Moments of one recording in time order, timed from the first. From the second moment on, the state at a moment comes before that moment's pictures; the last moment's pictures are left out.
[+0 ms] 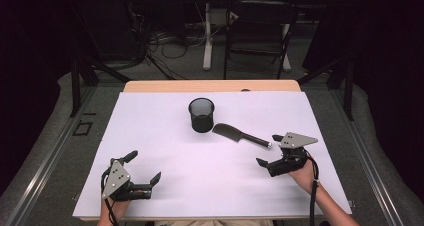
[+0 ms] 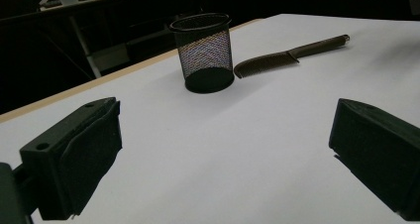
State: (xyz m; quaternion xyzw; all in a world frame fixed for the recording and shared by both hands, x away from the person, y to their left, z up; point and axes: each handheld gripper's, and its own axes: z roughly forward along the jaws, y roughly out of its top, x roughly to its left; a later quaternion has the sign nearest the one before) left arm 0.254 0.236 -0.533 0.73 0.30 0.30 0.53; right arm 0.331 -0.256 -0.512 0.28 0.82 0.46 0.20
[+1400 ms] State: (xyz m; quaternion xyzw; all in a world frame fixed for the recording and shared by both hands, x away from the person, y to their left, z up) left arm 0.255 0.236 -0.534 0.73 0.30 0.30 0.53; right arm 0.388 -0.224 -0.501 0.25 0.88 0.38 0.16
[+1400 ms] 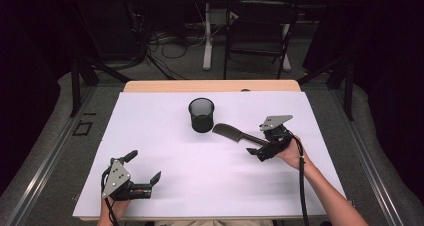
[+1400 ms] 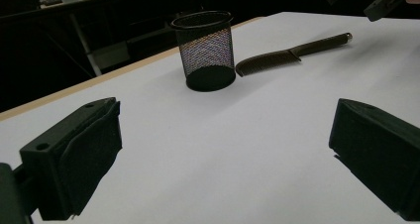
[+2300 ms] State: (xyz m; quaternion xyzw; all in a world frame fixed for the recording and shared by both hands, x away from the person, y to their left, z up) left arm 0.257 0.235 -0.535 0.74 0.30 0.30 0.53; right arm 0.427 -0.207 -0.498 0.24 0.92 0.29 0.13
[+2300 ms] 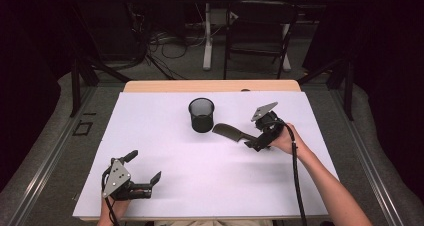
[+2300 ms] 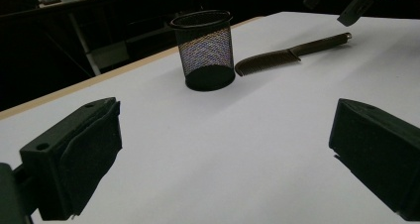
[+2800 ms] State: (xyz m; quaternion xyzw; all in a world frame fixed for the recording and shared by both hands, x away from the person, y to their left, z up) left arm 0.256 0.235 -0.534 0.74 0.30 0.30 0.53; right arm 0.445 -0.193 -0.503 0.23 0.94 0.24 0.12
